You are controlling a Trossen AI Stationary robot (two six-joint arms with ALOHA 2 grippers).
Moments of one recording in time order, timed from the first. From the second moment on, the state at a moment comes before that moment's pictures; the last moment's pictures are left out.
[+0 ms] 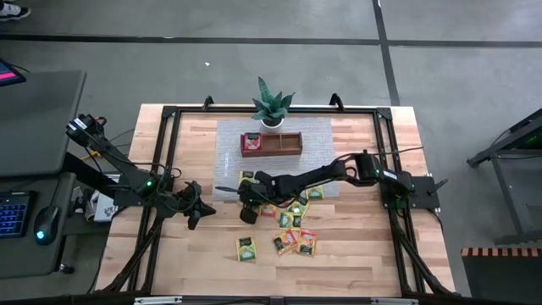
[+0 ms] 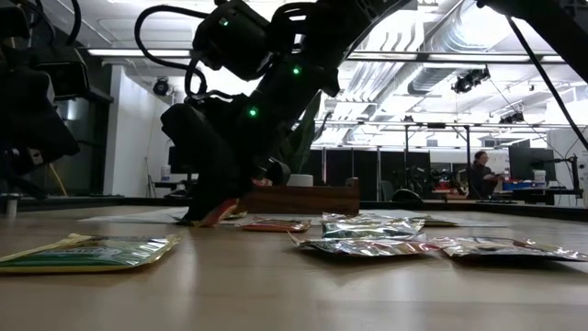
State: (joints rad) left arm -0.69 0.75 0.17 -0.01 -0.49 -1.13; right arm 0.11 2.36 1.69 -0.27 0.16 0.42
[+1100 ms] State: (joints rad) left arm -0.69 0.74 0.17 0.55 -0.85 -0.71; right arm 0.25 2.04 1.69 -0.13 0.72 0.23
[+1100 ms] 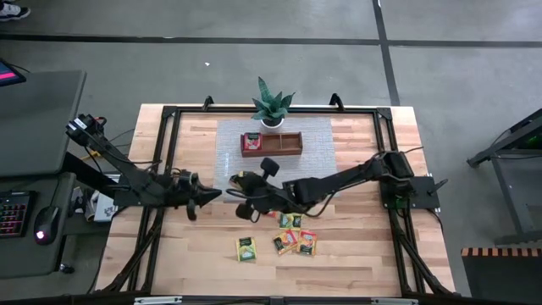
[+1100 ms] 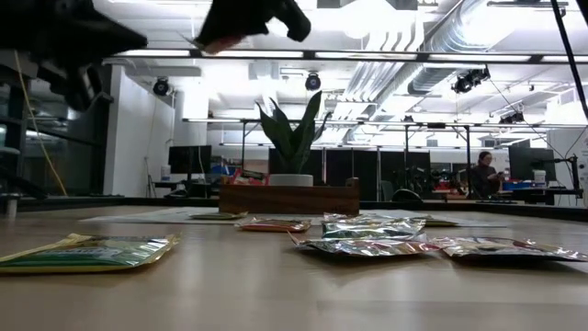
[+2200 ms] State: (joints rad) left arm -0.69 0.74 0.21 0.69 -0.87 -0.34; right arm 0.26 2.03 1.69 0.04 0.64 0.15
